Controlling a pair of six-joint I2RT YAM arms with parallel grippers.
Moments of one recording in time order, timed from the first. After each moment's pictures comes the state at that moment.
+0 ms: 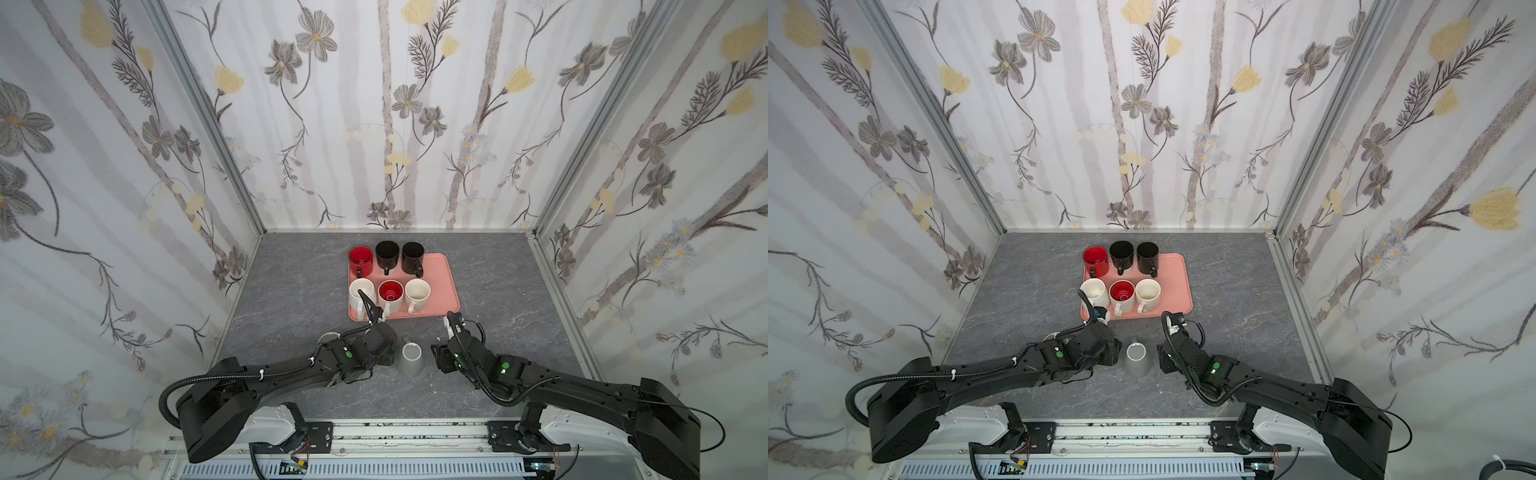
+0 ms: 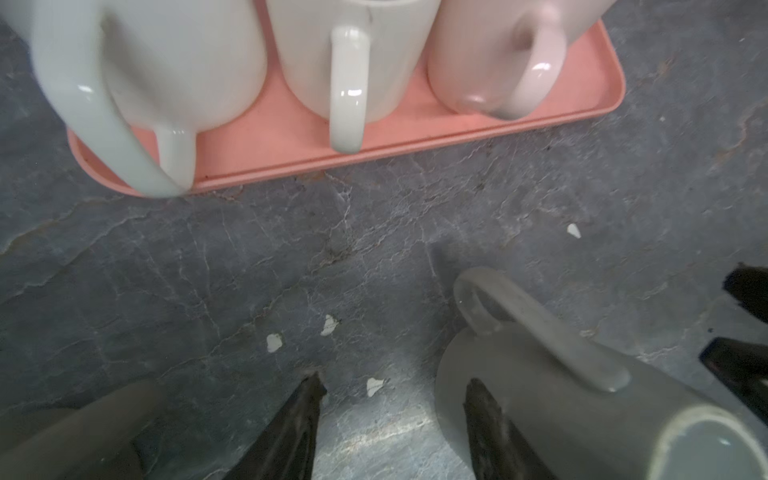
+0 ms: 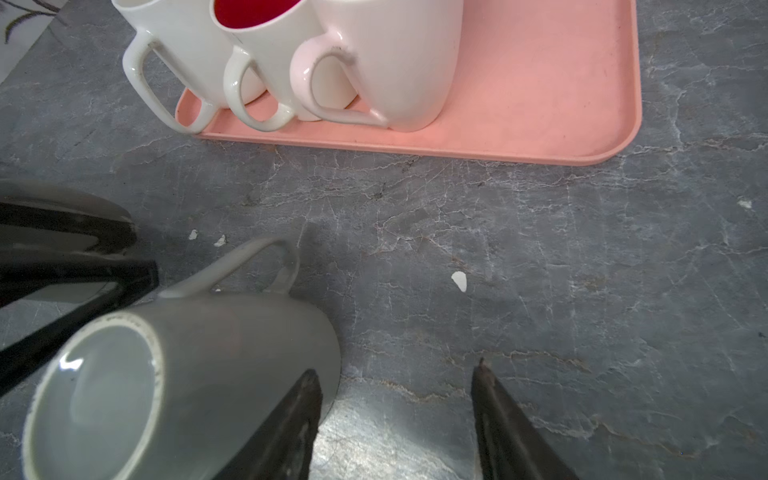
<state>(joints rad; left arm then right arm) -0.99 1.32 0.63 -0.24 -0.26 -0.74 0.99 1.09 0.46 -0.14 0.31 0.62</state>
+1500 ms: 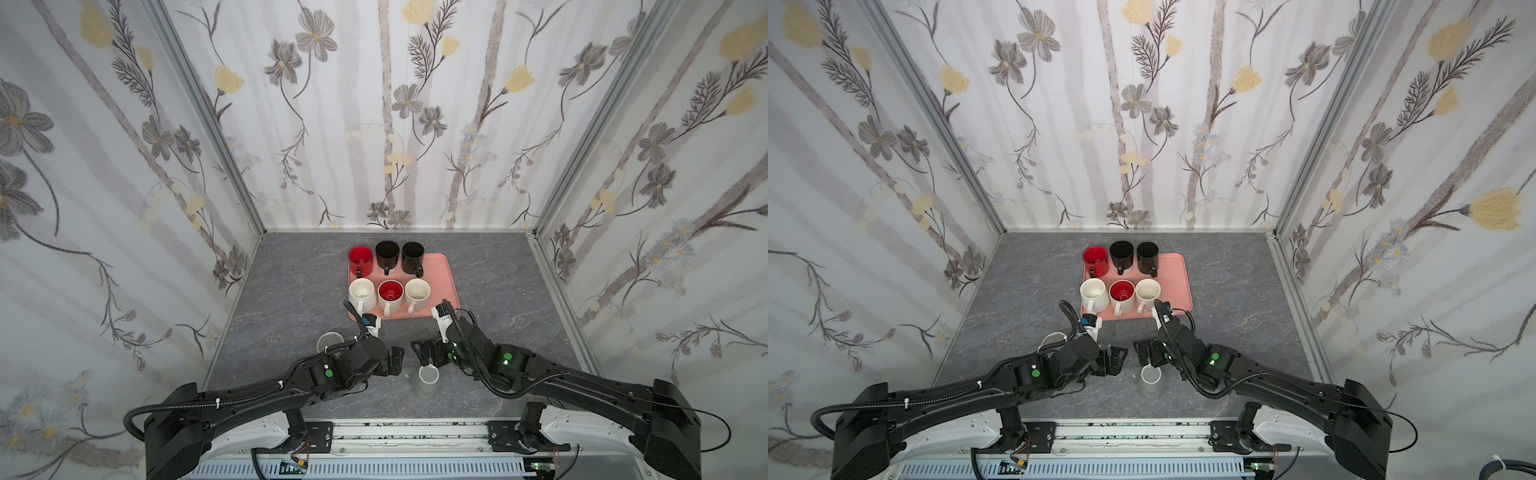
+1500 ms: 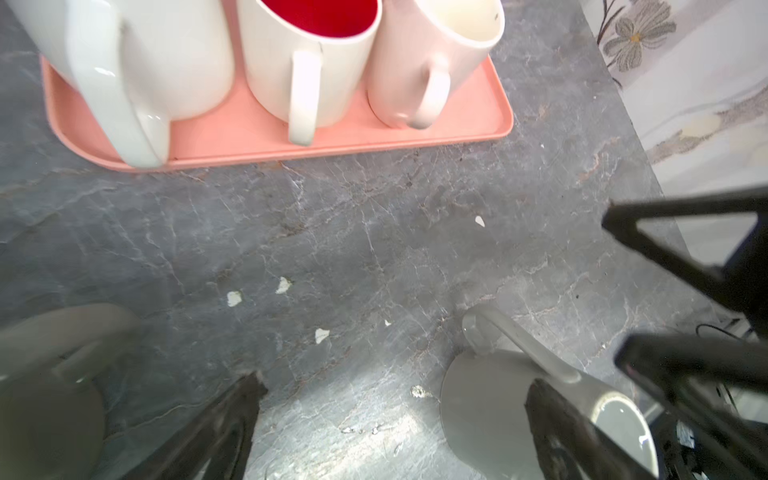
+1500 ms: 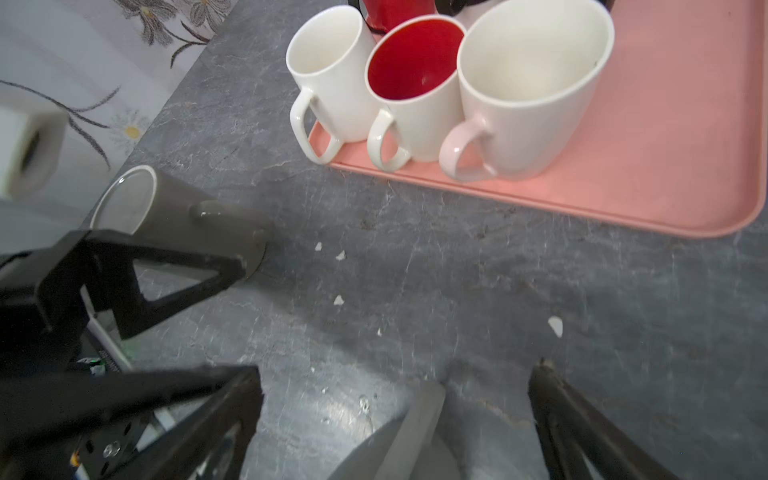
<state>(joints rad) -1.09 1.03 0.54 -0.26 -0.31 -0.85 1.05 1.04 0.62 -0.26 0.21 0.65</state>
